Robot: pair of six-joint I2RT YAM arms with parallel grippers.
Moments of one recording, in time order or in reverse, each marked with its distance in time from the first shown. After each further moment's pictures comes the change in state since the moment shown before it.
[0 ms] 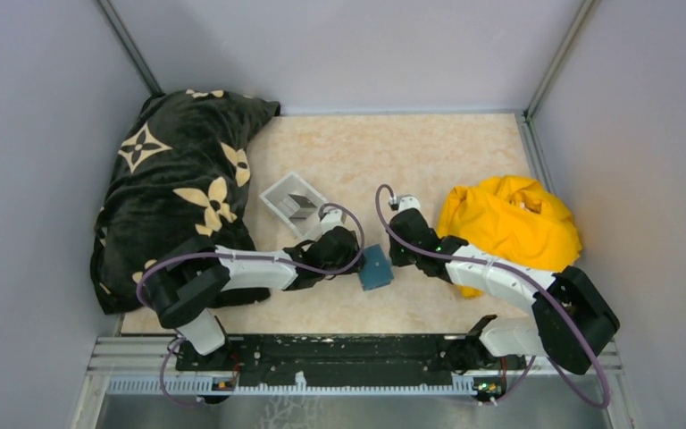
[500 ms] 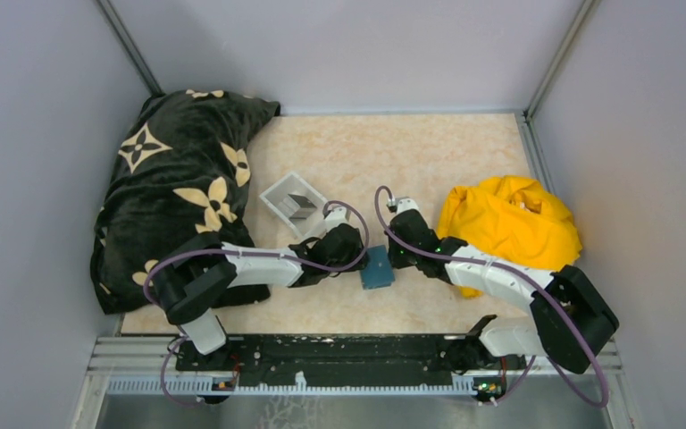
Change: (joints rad) left arm 0.000 0.043 0.051 -0.015 0.008 -0.002; right arm -0.001 0.006 -0.013 0.021 -0.050 0.001
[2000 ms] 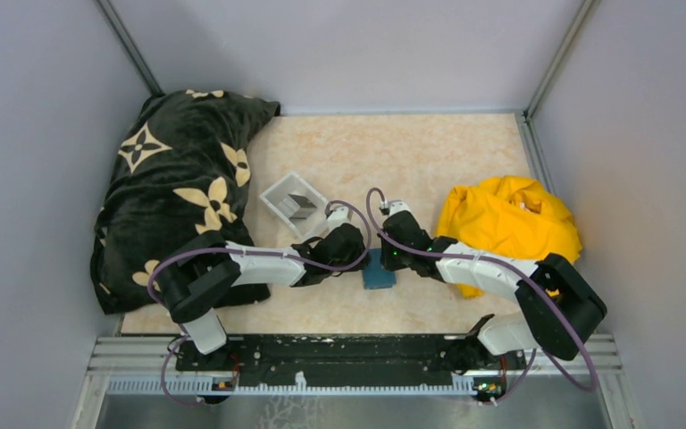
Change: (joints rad) left arm -0.006 0.026 0.019 0.009 0.007 -0.011; right arm 0.031 0.085 0.009 0.057 -0.055 0.037
